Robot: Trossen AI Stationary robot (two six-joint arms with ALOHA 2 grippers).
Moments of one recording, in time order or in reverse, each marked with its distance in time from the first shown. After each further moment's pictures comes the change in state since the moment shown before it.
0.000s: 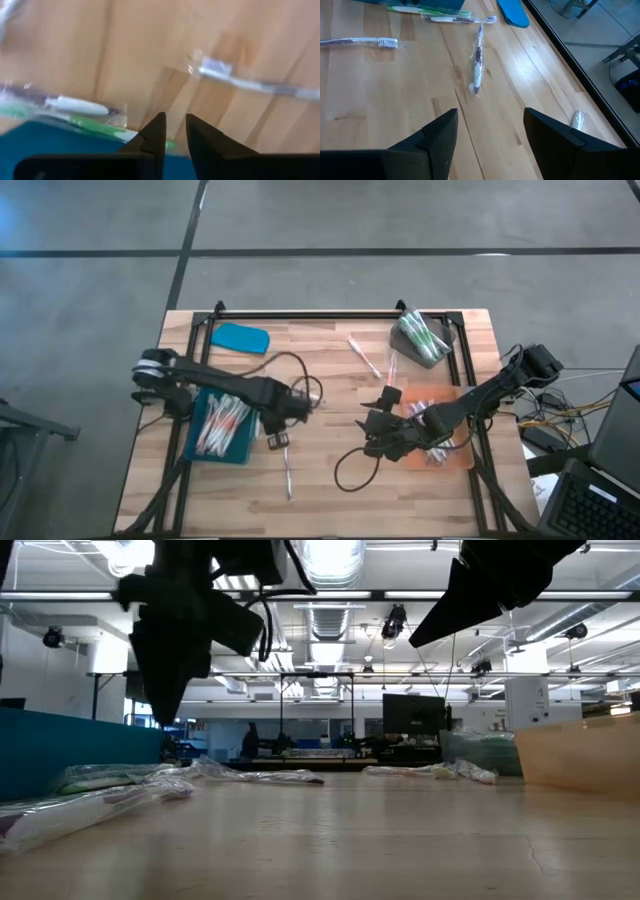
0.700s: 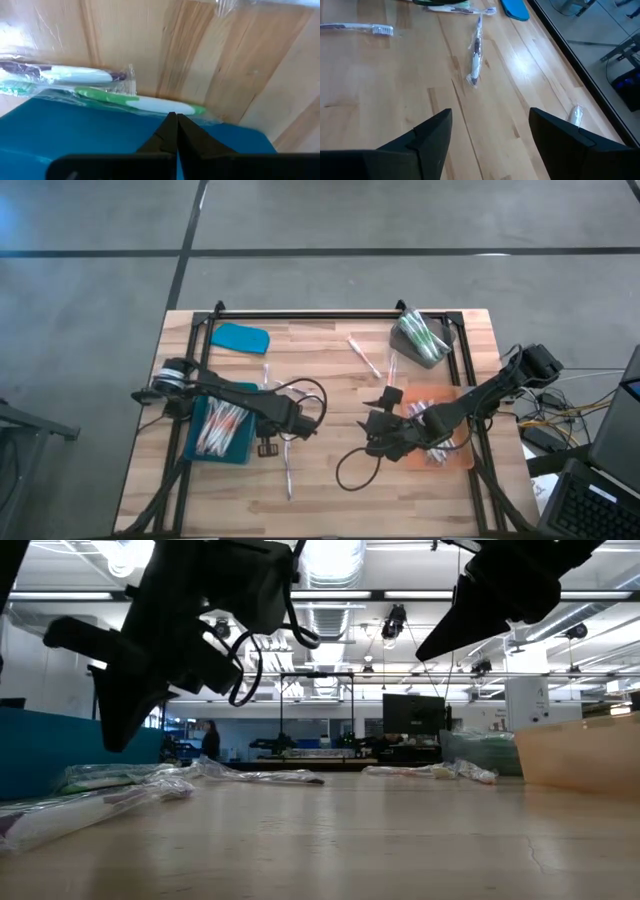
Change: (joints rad) left arm -0.078 0.197 0.081 -0.236 -0.059 0.136; right arm -0.001 0.000 -0.035 0.002 0.001 0.000
